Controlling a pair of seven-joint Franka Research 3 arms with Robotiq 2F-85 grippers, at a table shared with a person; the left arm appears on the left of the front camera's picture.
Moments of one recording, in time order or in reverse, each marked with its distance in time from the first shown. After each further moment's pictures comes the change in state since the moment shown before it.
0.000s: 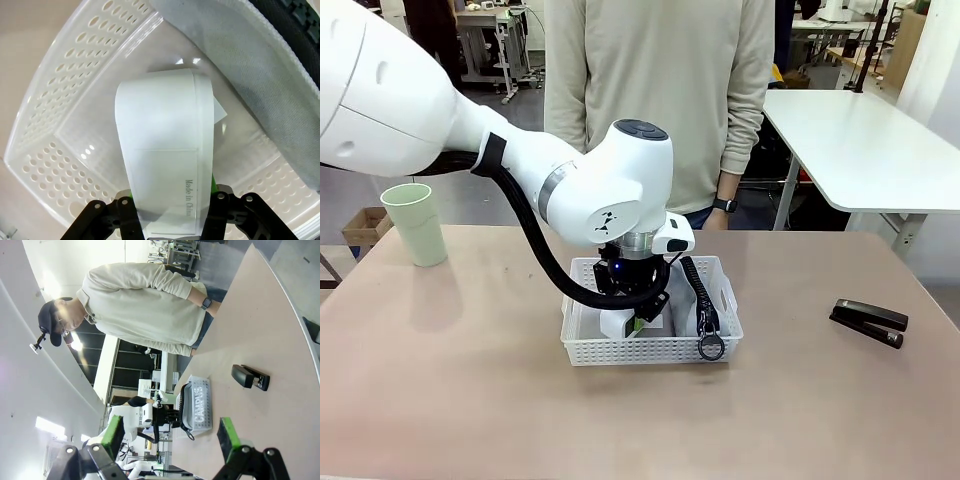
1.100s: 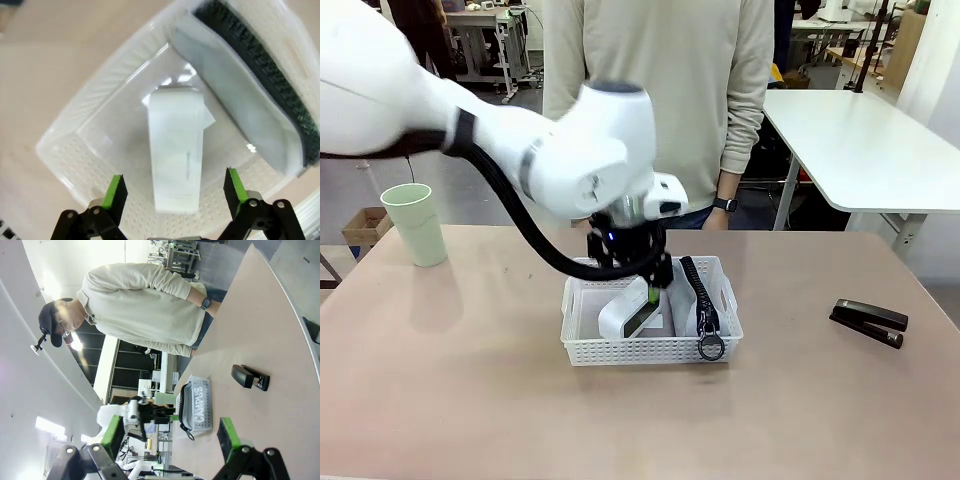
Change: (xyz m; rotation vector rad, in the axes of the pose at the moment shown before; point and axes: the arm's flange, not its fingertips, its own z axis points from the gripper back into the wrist) left arm -0.002 0.022 0.061 -0.074 -0.114 0.066; right arm 0.000 0.000 0.000 0.000 0.000 0.000
